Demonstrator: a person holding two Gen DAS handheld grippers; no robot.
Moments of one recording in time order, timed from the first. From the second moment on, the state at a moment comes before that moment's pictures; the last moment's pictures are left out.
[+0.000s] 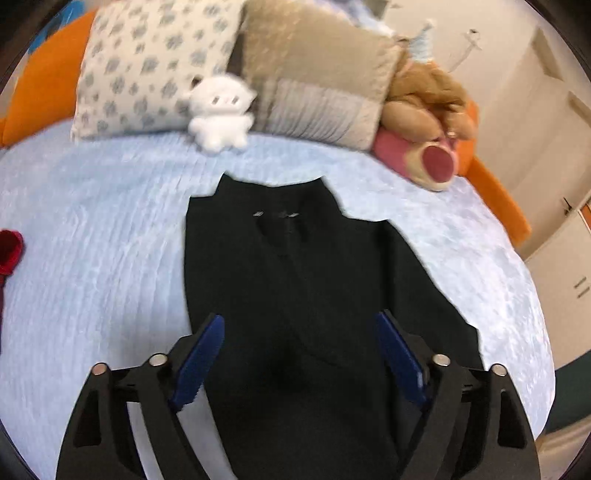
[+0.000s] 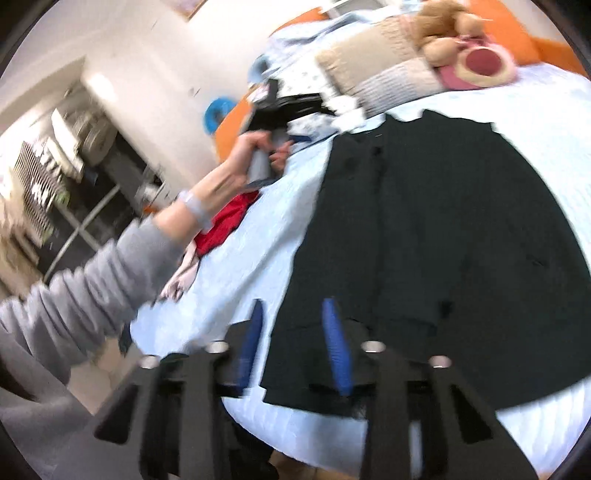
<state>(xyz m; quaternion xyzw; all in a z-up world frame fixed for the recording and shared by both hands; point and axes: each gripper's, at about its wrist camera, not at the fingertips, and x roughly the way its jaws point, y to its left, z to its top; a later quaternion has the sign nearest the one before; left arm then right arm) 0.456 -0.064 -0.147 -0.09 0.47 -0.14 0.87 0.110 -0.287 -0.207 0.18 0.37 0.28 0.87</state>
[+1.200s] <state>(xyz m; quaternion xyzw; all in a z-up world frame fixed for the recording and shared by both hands) 0.529 -0.423 -0.228 0.19 0.59 -0.06 0.78 0.089 -0.457 -0.279 0.19 0.45 0.07 0.87</state>
